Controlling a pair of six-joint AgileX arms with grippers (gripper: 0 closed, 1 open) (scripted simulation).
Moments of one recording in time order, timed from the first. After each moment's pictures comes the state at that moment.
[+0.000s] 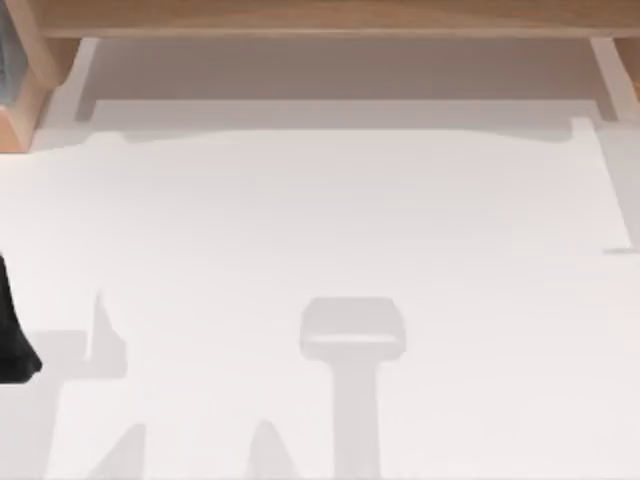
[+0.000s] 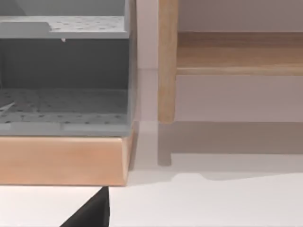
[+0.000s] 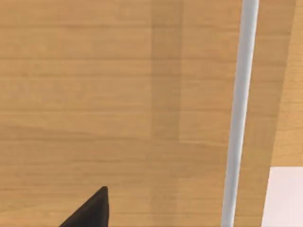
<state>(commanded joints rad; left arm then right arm) 0.00 0.00 0.00 0.00 0.00 0.00 -0.74 2.03 0.43 1.61 -0.71 -1.55</state>
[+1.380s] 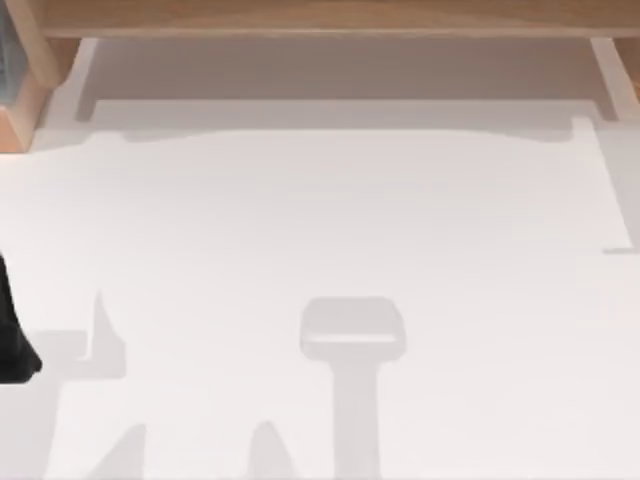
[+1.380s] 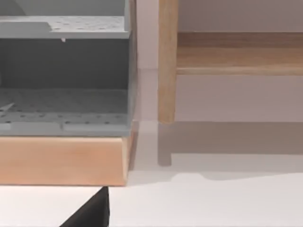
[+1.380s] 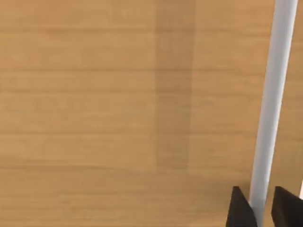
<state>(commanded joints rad) 0.00 0.00 0.00 0.00 0.00 0.00 -0.69 2.06 0.51 1.56 -0.66 -1.55</state>
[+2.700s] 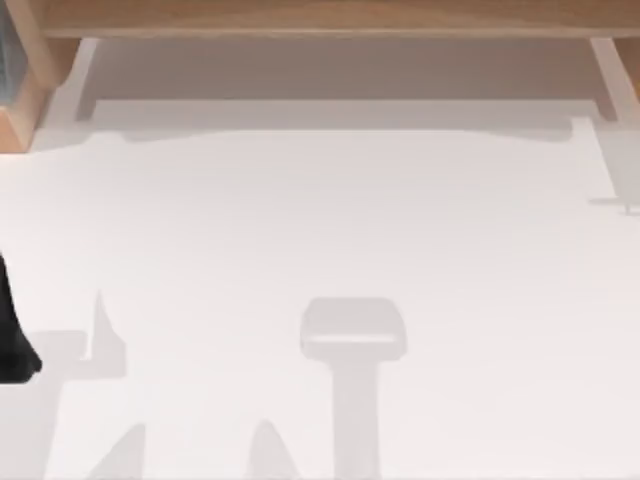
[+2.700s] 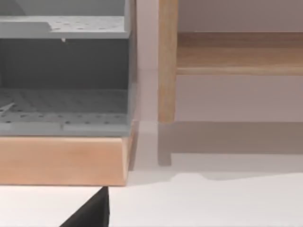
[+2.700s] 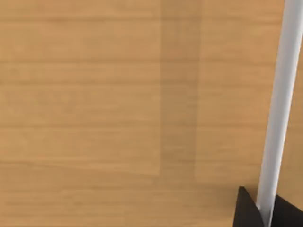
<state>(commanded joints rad) 0.00 0.00 0.00 0.00 0.00 0.00 -0.58 2.14 0.73 1.42 -0.54 -1.55</state>
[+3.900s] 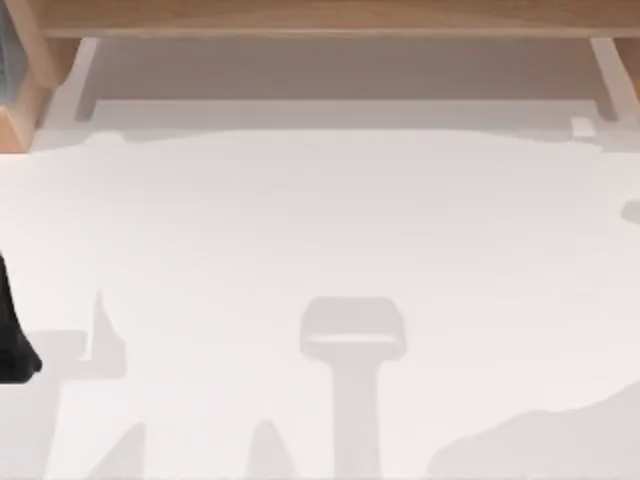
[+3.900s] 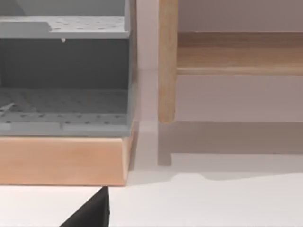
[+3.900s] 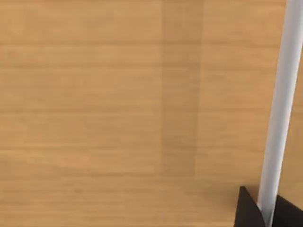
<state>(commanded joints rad) 0.00 0.00 0.00 0.00 0.00 0.00 -0.48 2.29 1.08 1.22 -0.43 -1.55</state>
